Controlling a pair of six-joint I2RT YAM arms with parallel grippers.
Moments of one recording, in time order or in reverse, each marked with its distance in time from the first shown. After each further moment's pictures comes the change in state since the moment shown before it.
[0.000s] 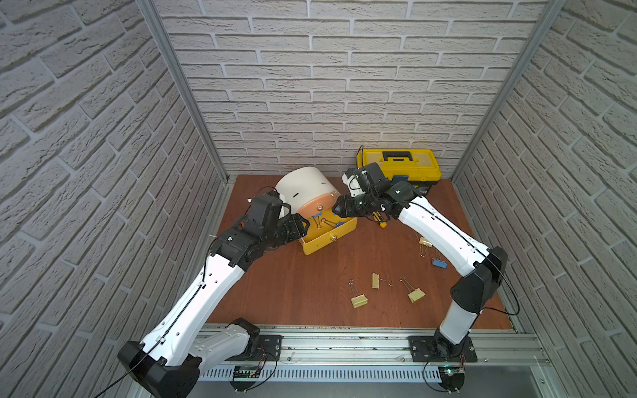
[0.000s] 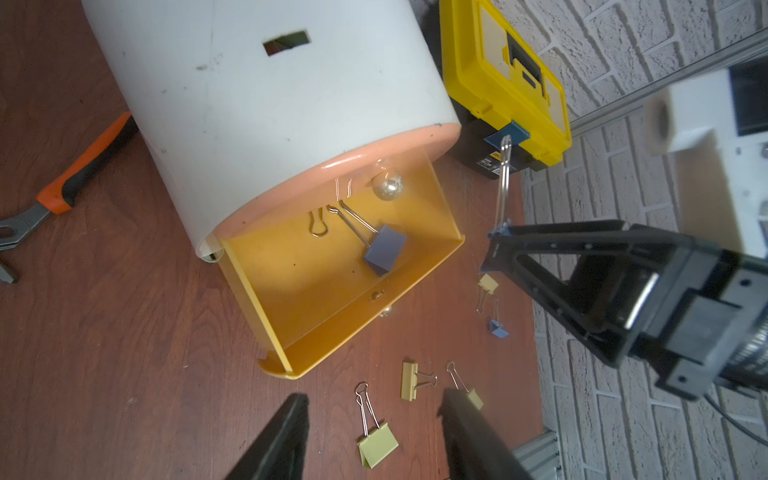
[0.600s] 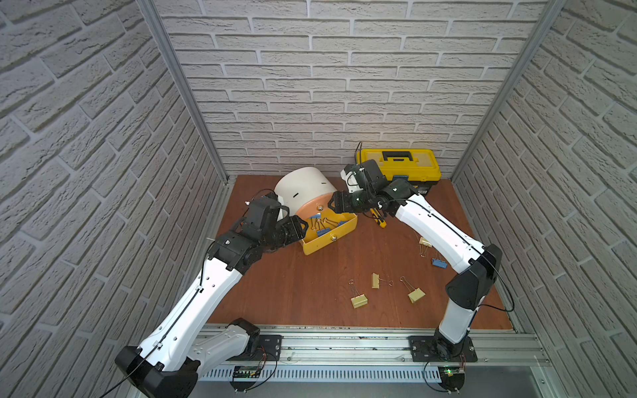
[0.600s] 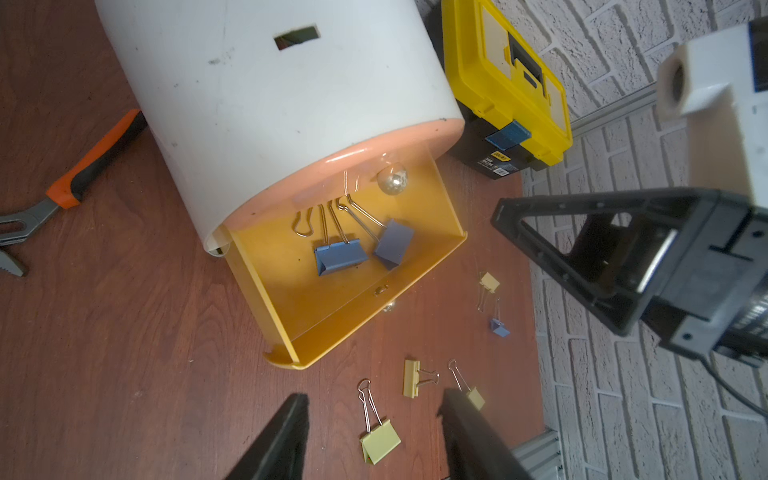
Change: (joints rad) left arm 0.001 -0.018 -0.018 -0.006 -0.003 -0.001; right arm 0.000 0.035 0.056 0.016 0.029 0.007
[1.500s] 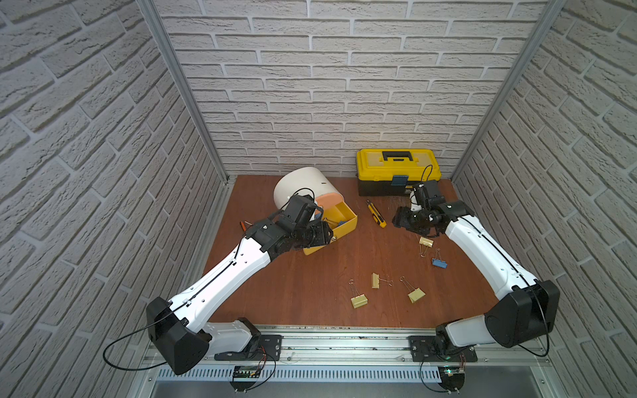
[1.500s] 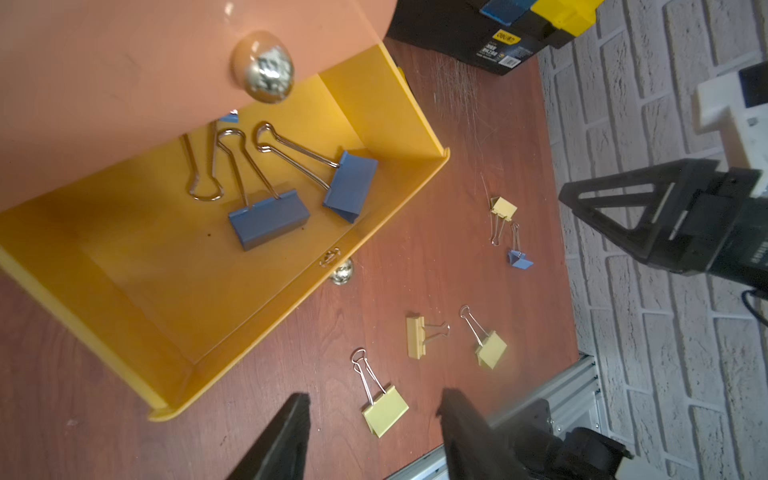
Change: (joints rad) left arm -0.219 0.238 0.074 0.029 -0.015 0.063; right arm -0.437 -0.385 -0.603 -0.038 0.109 0.064
